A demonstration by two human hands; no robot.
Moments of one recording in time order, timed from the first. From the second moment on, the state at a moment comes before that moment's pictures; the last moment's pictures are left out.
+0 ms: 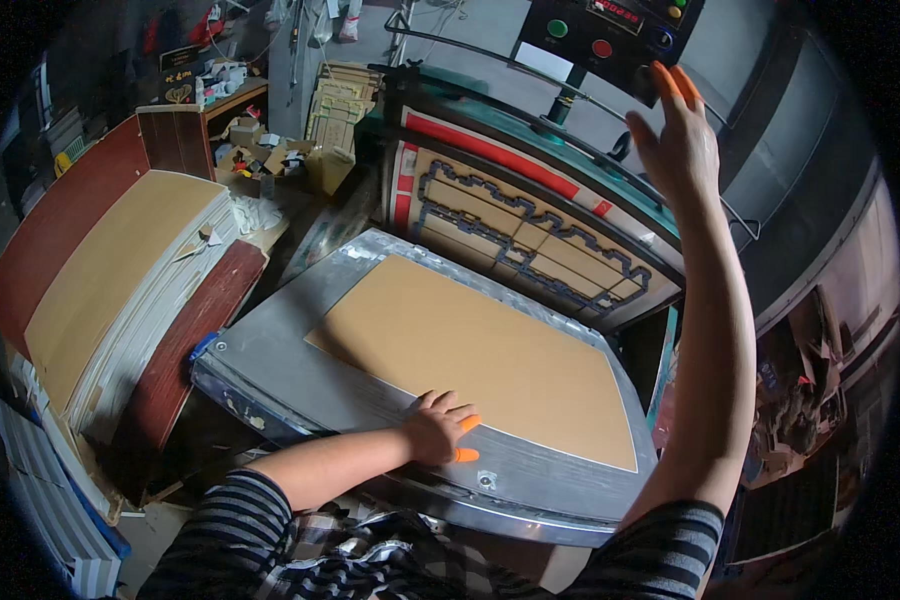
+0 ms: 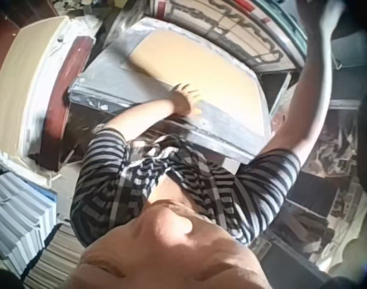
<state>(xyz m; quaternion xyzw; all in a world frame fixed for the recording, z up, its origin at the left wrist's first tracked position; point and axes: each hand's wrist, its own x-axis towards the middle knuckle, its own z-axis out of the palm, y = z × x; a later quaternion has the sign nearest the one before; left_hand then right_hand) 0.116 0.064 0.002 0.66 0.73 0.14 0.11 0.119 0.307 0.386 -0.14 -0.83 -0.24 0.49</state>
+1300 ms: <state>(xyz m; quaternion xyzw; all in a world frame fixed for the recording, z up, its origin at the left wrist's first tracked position) 0.146 -0.006 0.157 0.69 0.47 0.52 -0.16 0.474 0.120 0.018 -0.34 -0.87 0.19 0.28</state>
